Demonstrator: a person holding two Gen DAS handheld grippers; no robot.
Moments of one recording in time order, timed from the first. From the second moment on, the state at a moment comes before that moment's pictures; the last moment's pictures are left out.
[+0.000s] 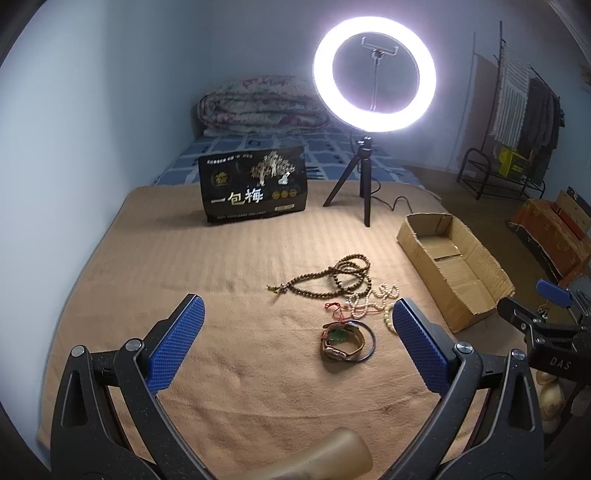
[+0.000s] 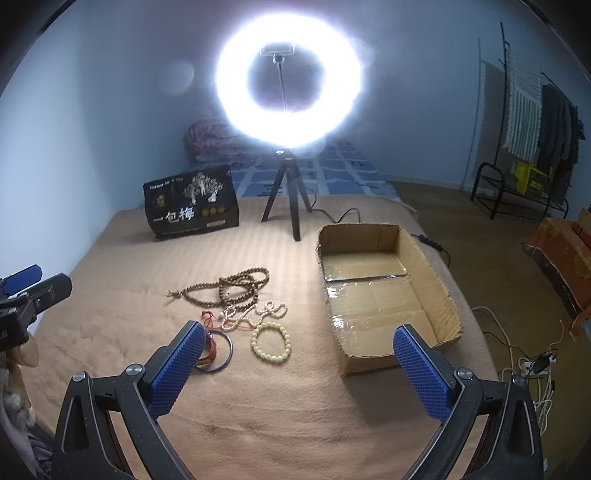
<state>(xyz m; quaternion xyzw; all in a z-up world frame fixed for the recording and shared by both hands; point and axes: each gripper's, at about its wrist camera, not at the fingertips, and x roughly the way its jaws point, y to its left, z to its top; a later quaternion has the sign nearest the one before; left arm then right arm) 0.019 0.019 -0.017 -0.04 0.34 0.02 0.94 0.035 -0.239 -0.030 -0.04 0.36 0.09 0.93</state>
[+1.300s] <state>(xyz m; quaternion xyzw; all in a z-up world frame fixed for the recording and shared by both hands) 0.107 0.023 -0.147 -0.15 0.55 -0.06 0.82 0.121 -0.181 -0.137 -0.08 0.54 0.22 0.81</state>
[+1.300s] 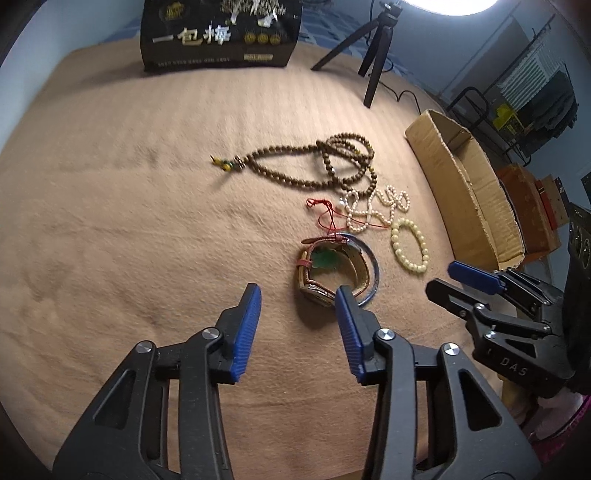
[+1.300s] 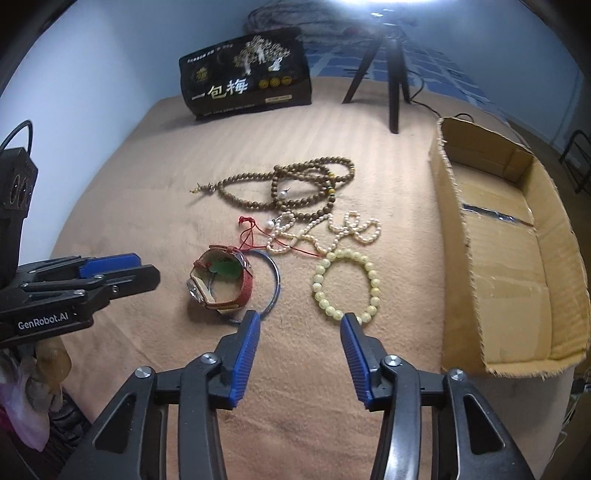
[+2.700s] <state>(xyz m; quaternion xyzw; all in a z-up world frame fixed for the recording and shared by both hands) 0.142 0.018 -0.187 -0.18 0.59 -0.06 0.79 0.169 -0.179 -0.180 -0.08 0.57 0.21 0.79</state>
